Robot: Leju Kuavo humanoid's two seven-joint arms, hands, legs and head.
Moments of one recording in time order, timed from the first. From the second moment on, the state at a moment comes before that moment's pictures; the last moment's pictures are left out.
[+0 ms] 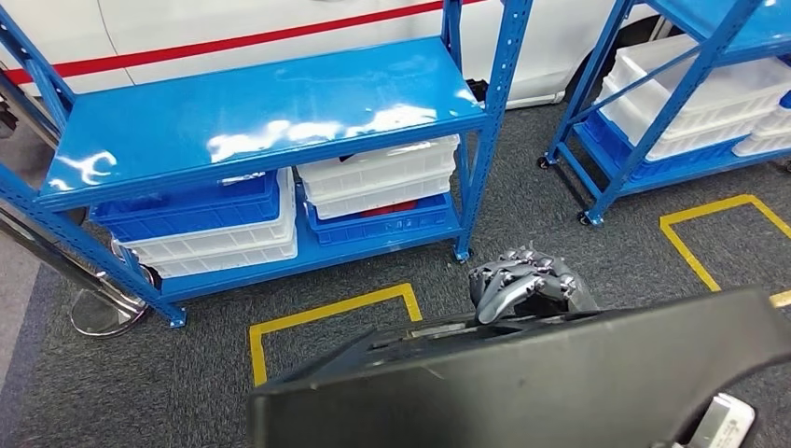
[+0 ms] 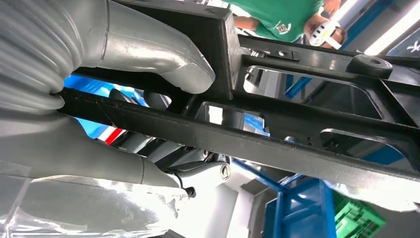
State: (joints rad) left arm -0.02 -0.07 1.21 -0.26 -0.74 0.05 -0.29; right arm -0.27 -0.31 0.46 -1.91 -0.08 0.24 -0.69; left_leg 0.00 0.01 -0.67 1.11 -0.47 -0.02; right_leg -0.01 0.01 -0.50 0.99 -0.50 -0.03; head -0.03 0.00
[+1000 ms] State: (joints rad) left arm -0.03 -0.02 1.29 -0.28 -0.77 0.25 -0.25; right arm -0.16 -0.31 0.41 -1.95 -0.03 0.25 -0.69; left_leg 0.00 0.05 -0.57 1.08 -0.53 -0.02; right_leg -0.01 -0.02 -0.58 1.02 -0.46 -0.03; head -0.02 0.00
